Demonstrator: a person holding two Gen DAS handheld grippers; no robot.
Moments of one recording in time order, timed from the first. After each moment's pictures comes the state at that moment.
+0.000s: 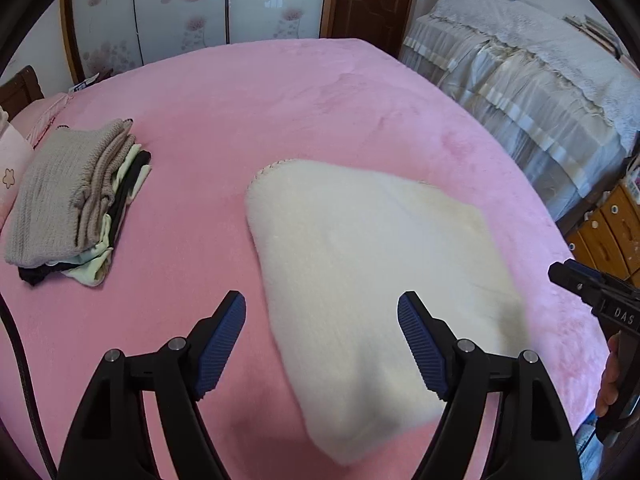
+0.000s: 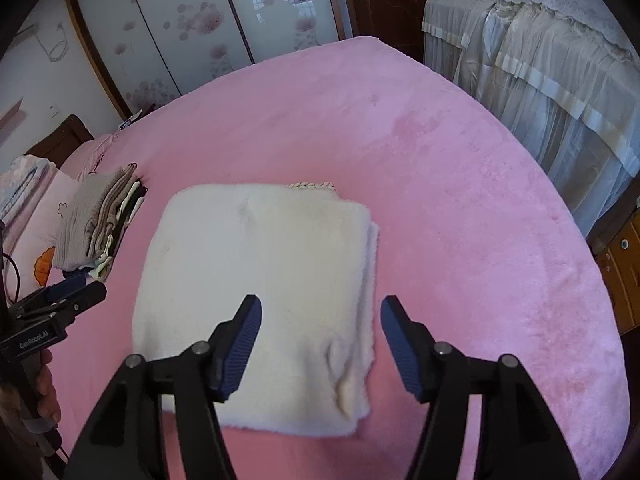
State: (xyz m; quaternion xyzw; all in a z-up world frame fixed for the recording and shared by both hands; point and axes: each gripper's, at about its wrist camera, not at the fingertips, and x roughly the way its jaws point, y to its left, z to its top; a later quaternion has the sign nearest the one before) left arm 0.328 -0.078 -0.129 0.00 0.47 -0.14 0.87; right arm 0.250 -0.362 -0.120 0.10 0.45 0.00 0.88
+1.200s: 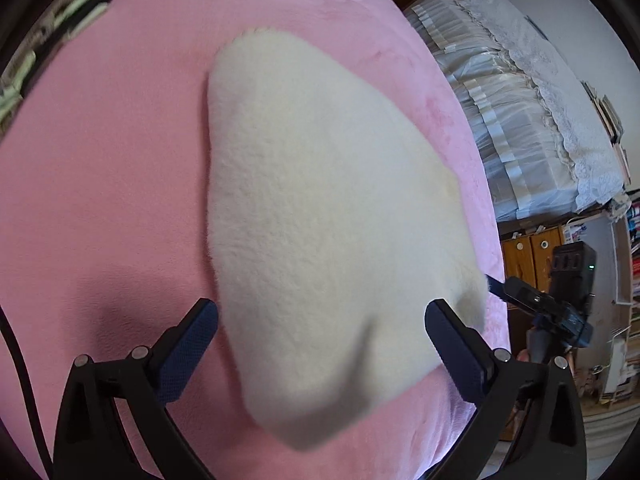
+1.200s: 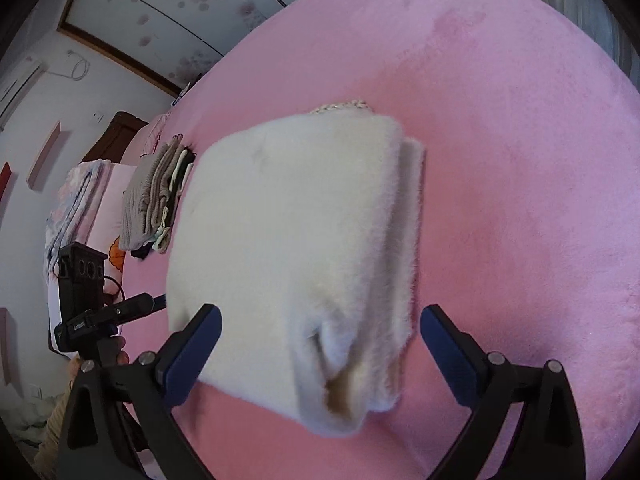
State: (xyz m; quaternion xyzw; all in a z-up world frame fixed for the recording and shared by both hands) left arm 0.358 -0.049 -0.243 -0.21 0.60 -0.23 0.74; right arm 0.311 -0.421 -0.212 0.25 0.54 0.16 0.79
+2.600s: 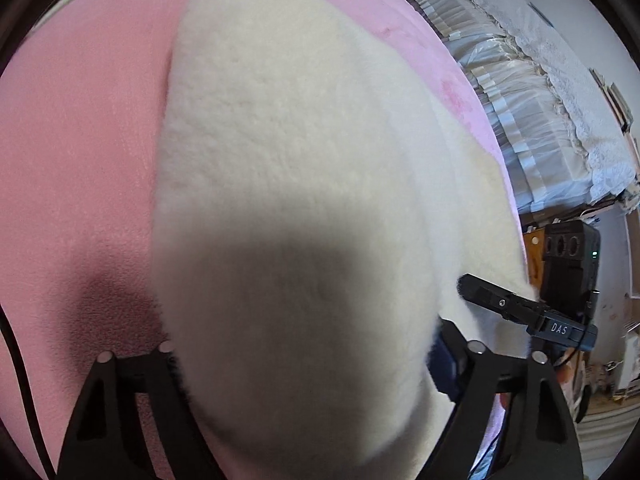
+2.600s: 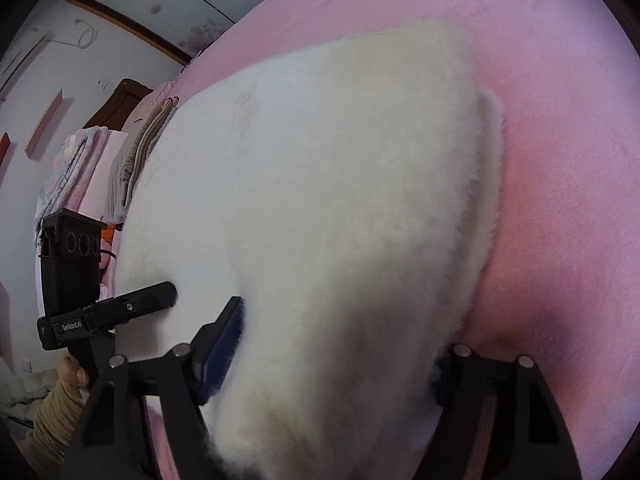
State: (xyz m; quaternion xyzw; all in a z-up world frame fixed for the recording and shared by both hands) left arm 0.386 -0.115 -0.285 -0.17 0.60 -0.22 0.75; right arm 0.347 -0.367 -0.267 0.20 0.56 0.20 0.78
